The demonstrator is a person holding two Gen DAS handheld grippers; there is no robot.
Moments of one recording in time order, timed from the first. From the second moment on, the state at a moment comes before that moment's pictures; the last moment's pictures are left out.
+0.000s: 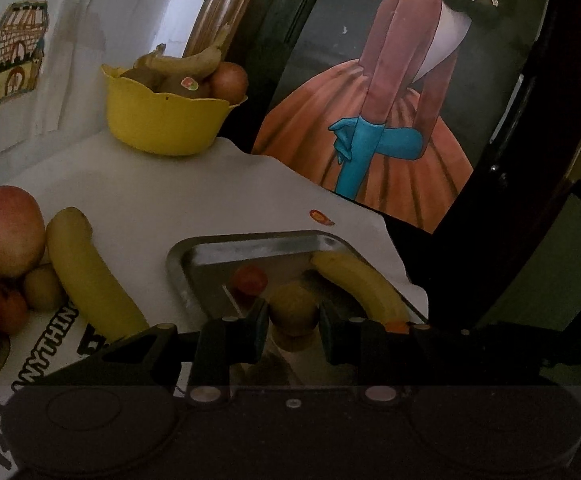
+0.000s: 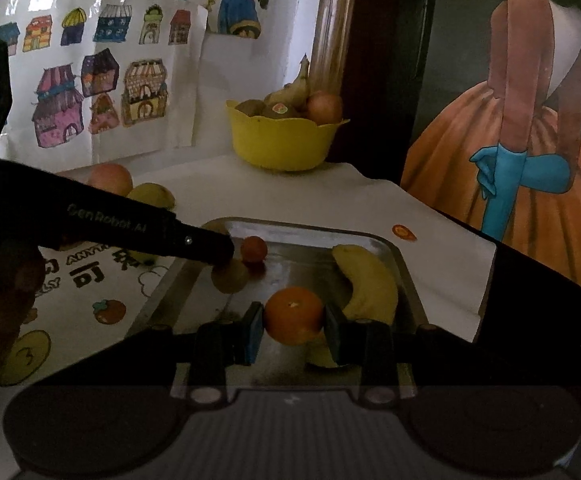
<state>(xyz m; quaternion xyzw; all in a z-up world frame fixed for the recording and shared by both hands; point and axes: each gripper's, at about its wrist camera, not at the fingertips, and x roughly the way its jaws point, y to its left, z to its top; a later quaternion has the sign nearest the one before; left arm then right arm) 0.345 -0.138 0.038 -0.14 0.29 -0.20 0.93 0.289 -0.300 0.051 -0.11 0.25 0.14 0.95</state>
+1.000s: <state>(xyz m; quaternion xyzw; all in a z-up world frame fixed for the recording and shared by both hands) 0.348 -0.114 0.032 -0.21 0.30 -0.19 0.91 0.292 -0.283 0.055 -0.12 0.27 0.11 0.95</state>
